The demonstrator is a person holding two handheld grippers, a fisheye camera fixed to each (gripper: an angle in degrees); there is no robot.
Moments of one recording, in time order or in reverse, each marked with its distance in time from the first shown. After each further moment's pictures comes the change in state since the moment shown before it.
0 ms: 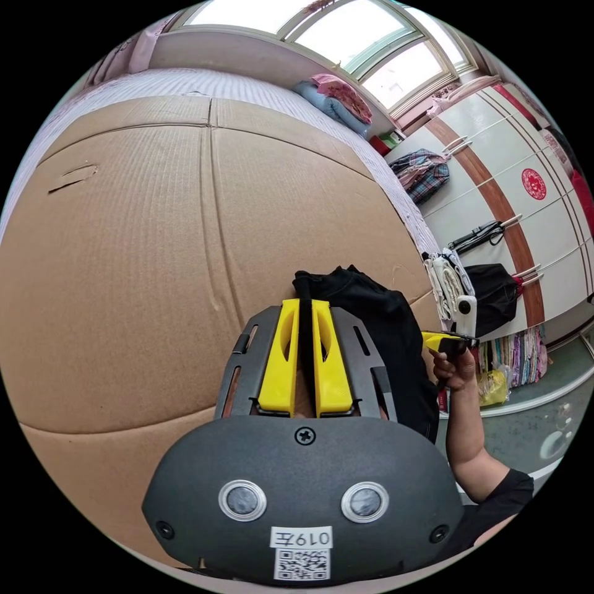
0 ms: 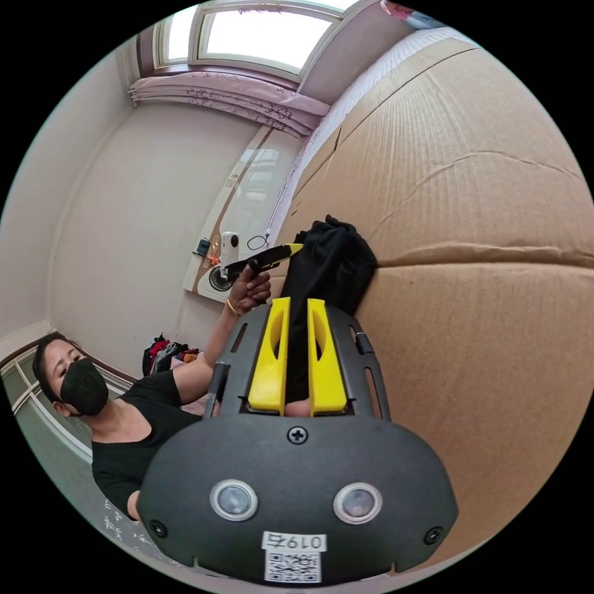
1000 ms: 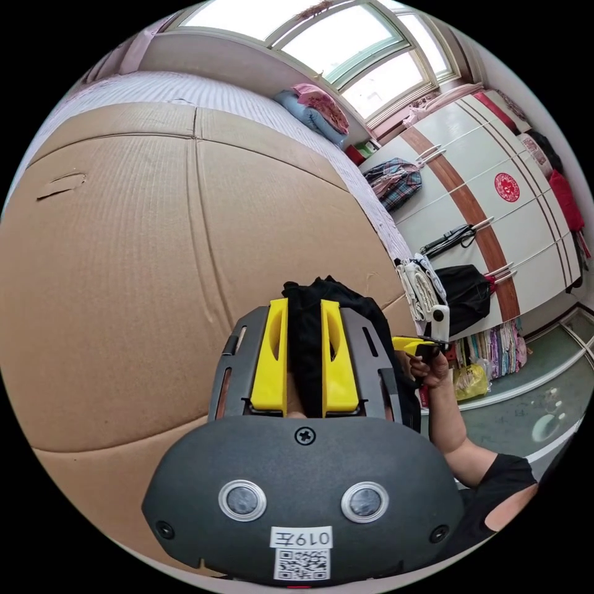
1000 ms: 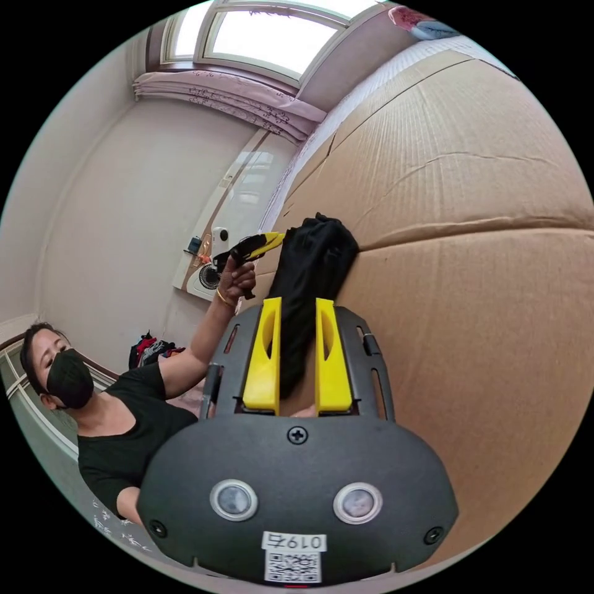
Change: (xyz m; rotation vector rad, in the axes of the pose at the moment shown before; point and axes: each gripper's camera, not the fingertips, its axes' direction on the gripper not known) left arm -0.030 0.035 -0.087 0.069 0.124 0.028; right arm 0.005 0.027 -0.033 0.038 0.074 -0.020
